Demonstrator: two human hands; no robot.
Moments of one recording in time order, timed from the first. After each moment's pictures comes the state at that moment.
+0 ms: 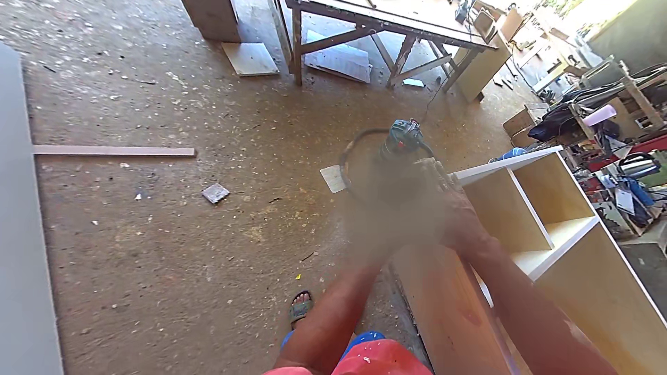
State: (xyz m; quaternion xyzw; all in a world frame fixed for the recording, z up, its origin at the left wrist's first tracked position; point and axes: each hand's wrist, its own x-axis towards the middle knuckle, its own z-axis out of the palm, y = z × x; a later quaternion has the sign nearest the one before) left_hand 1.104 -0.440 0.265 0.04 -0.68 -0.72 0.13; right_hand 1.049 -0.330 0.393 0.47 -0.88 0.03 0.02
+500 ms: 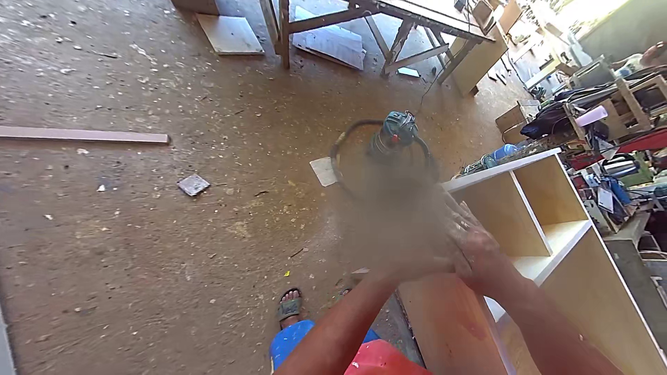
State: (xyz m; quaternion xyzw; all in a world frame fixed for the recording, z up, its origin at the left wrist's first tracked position) left_hand 1.134 -0.428 0.311 0.07 -0.75 -0.66 -0.02; right_hand 1.071 -0.299 0.409 0.51 -0.86 0.08 -0.03
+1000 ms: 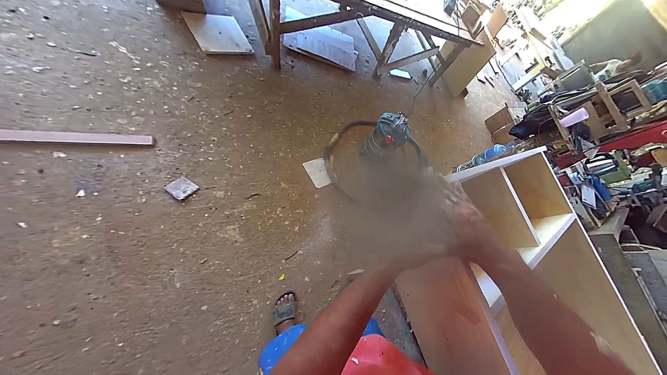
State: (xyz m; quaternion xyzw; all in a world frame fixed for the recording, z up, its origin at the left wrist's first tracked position) left_hand 1.127 -0.433 0.317 0.06 -0.76 -0.64 -0.01; right_hand 1.057 -0.321 0.415 0.50 -0.87 0.03 -0.02
